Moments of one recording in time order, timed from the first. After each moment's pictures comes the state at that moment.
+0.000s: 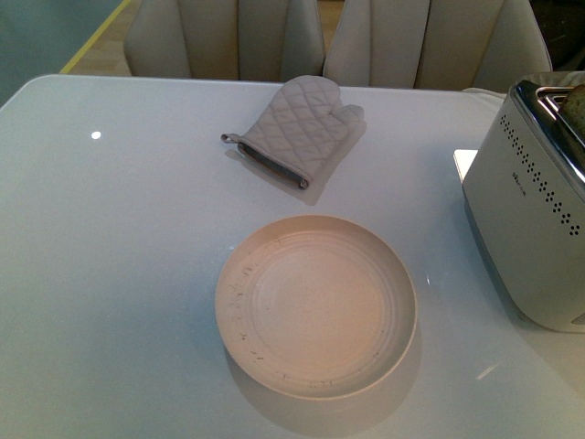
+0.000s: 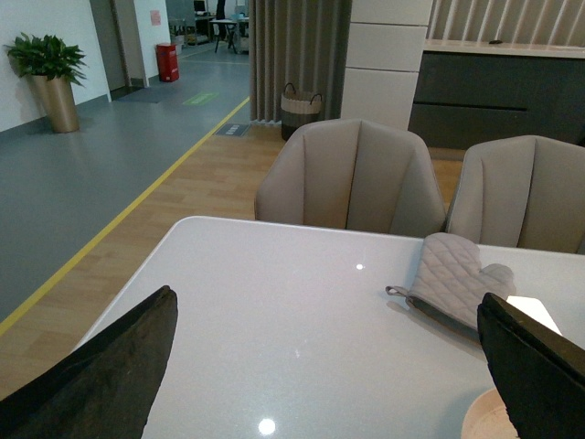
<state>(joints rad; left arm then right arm) 0.00 0.00 0.01 0.00 0.00 -0.01 -0.10 0.69 0.30 0.37 -0.09 -0.01</state>
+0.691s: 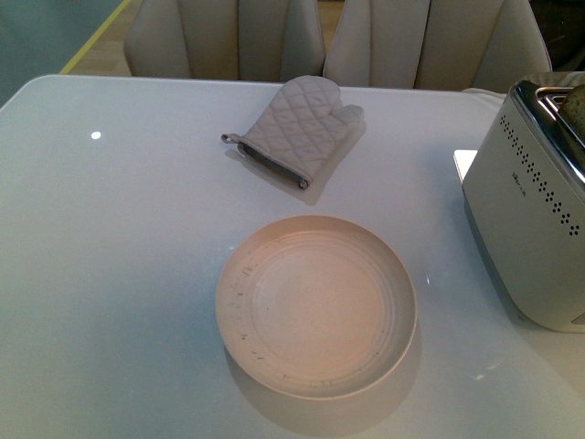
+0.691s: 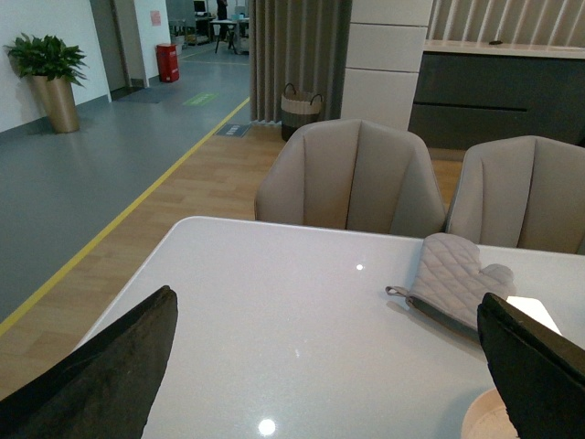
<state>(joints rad) 0.00 0.00 0.01 0.00 0.00 -0.01 0.00 0.38 0.07 0.31 0.00 -0.01</state>
